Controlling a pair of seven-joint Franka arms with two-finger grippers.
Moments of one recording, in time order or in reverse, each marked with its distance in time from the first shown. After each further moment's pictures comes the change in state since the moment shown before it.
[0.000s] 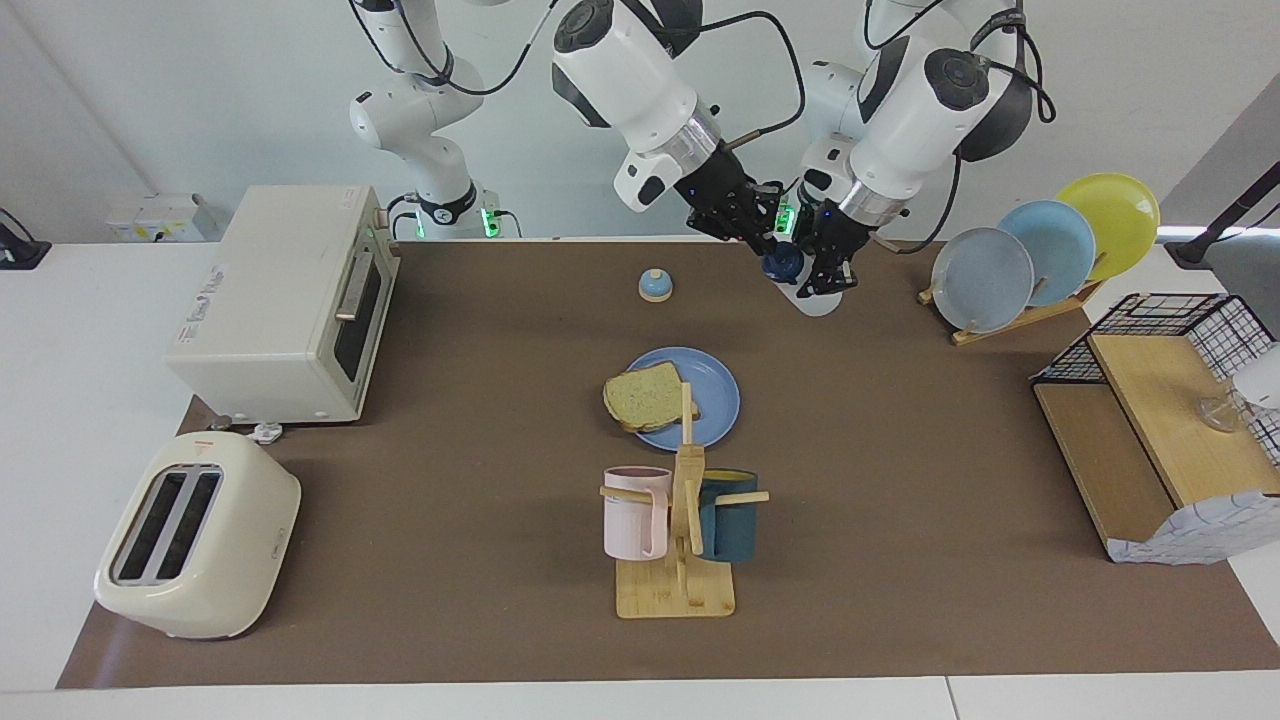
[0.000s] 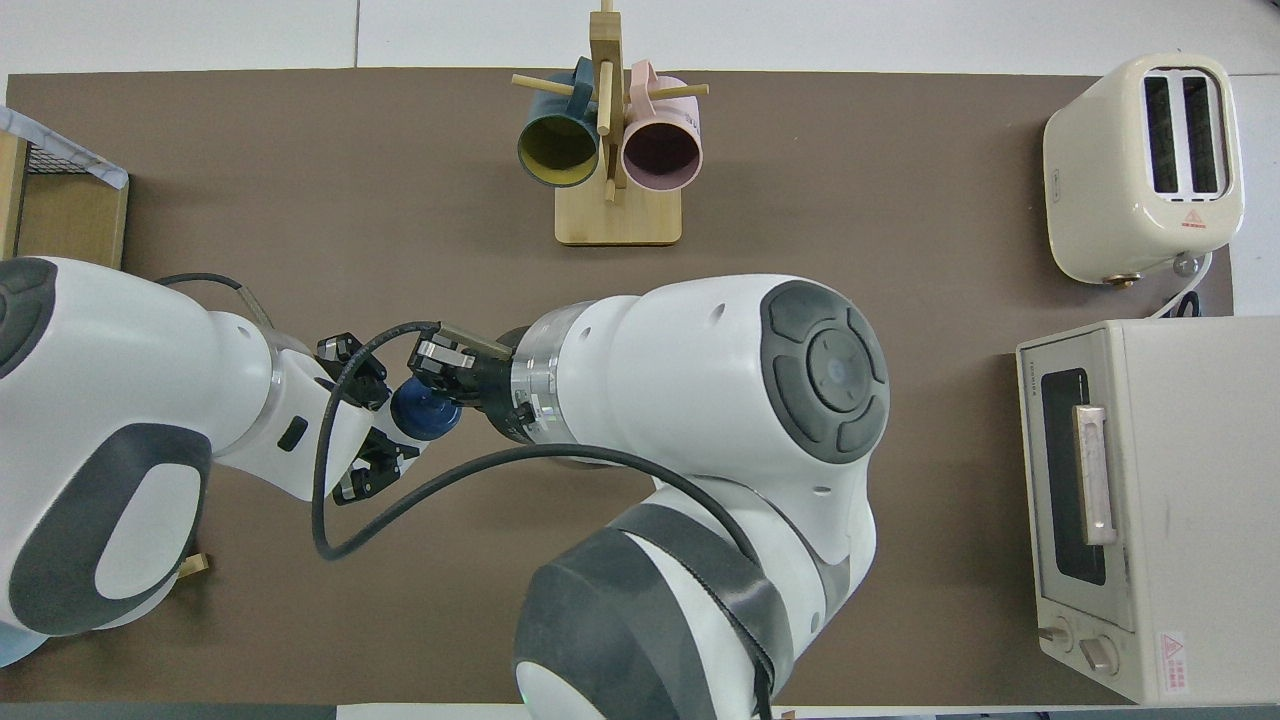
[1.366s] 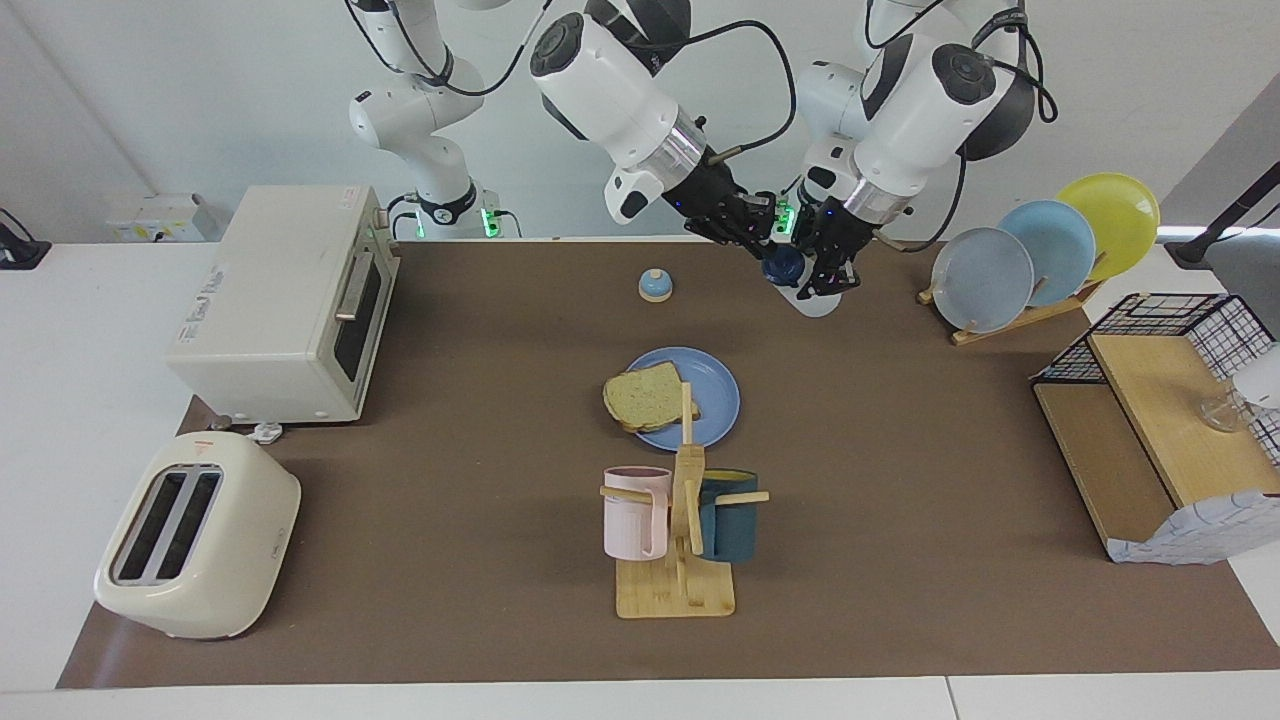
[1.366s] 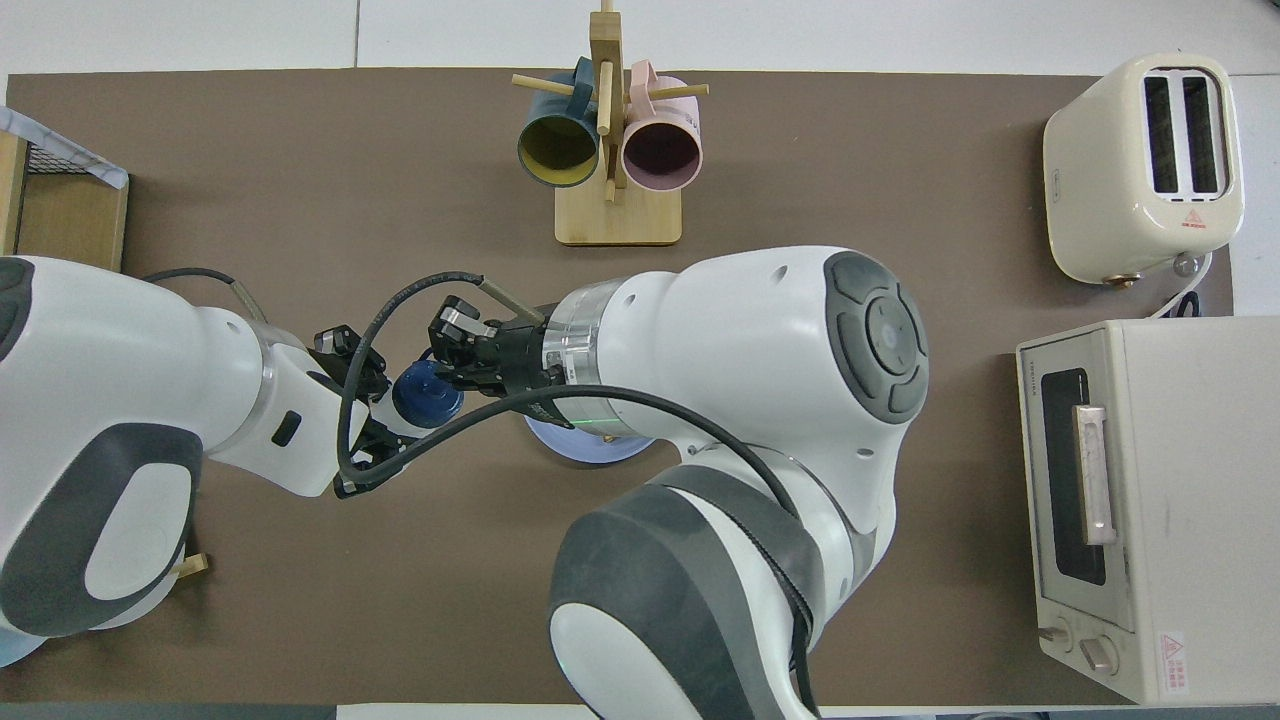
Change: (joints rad) left arm 0.000 -0.004 0.004 0.003 -0.014 0.026 -0.013; right arm -0.025 0.000 -0.007 -0.015 0.118 0.027 0.052
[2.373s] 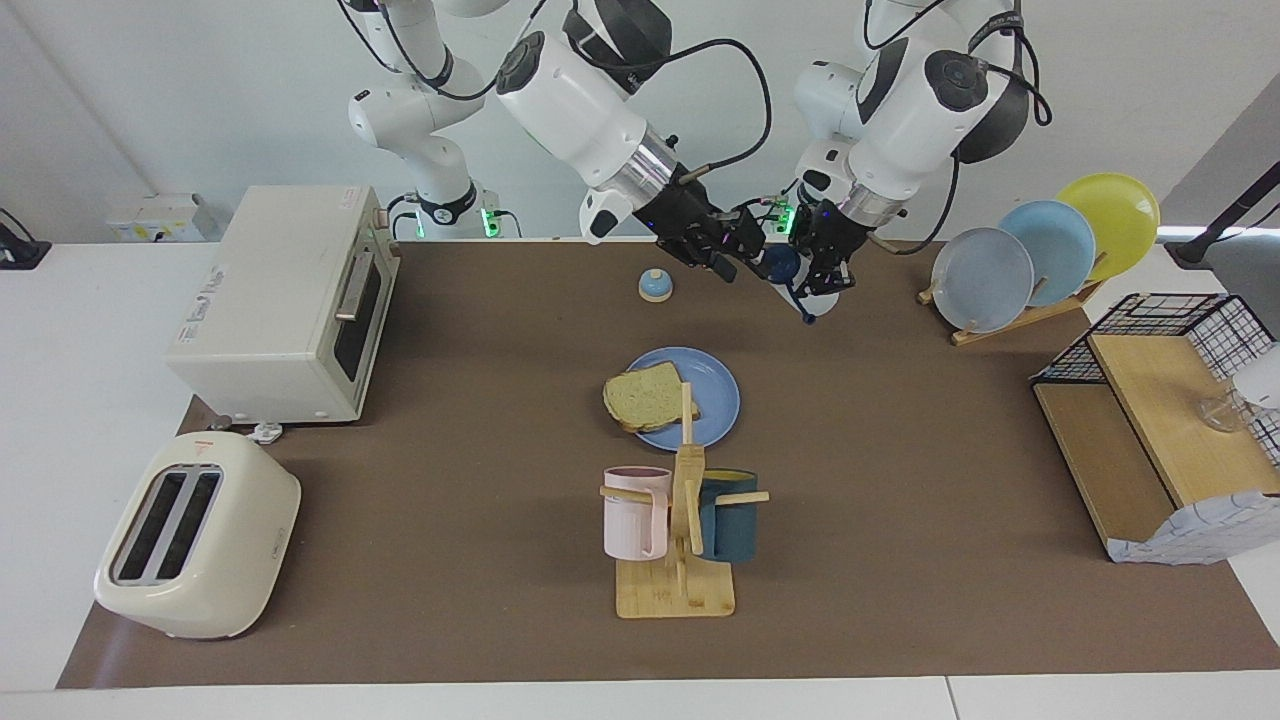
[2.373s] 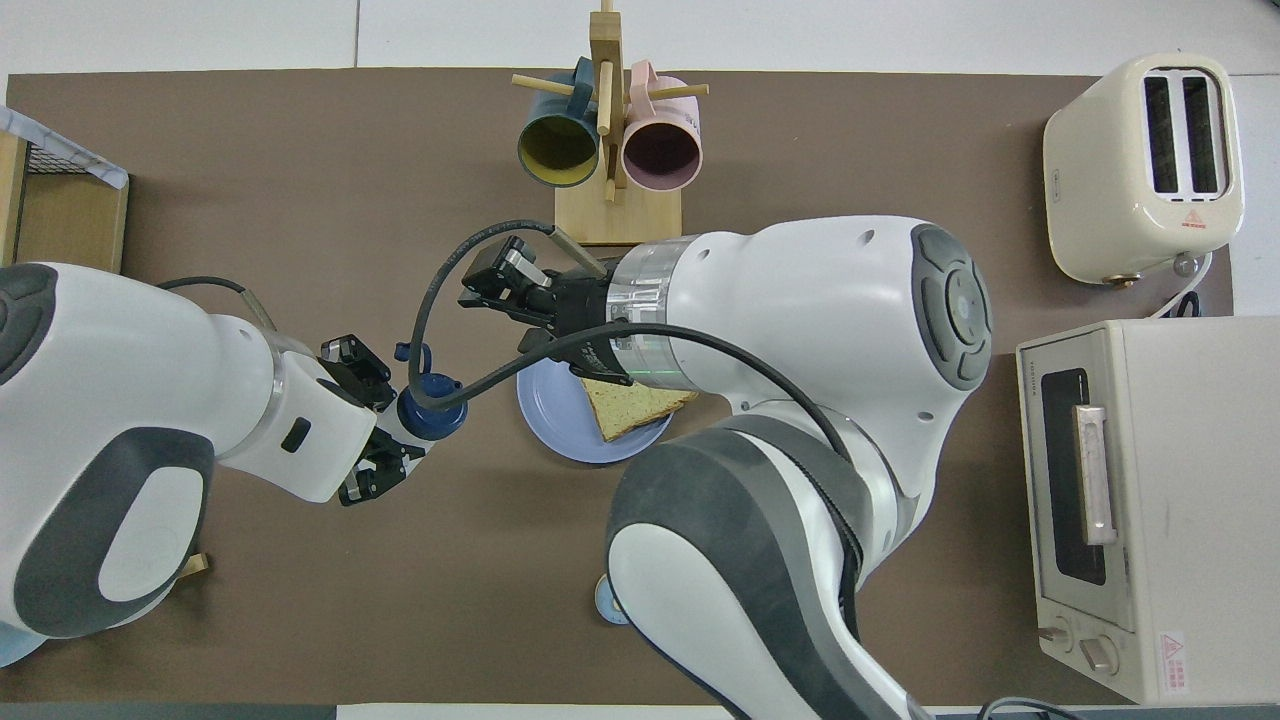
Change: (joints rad) left arm -0.001 -0.001 -0.005 -0.016 0.000 -0.009 0.001; right arm -0.058 -0.005 -0.008 -0.043 -0.027 0.062 -0.104
